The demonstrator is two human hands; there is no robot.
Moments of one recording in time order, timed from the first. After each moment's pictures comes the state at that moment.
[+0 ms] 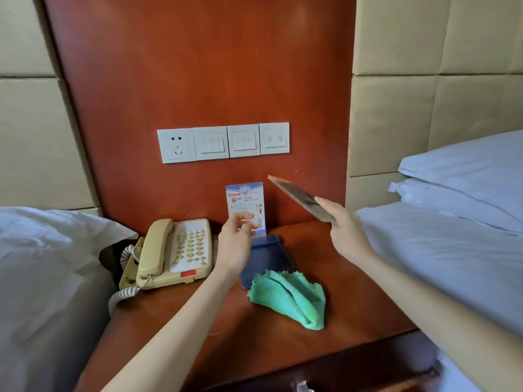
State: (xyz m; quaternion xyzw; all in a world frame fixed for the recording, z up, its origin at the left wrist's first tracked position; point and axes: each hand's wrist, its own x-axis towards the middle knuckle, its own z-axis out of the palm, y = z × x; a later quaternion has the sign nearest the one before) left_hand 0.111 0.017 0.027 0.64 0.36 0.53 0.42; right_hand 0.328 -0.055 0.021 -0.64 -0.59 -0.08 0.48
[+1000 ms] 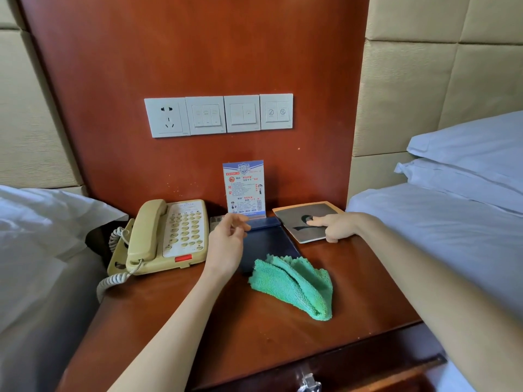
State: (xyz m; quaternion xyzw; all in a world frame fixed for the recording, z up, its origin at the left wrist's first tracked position) left_hand 0.094 0.034 -0.014 0.70 0.38 0.50 0.36; right_hand 0.358 0.005 0.018 -0.78 -0.60 0.18 -0.04
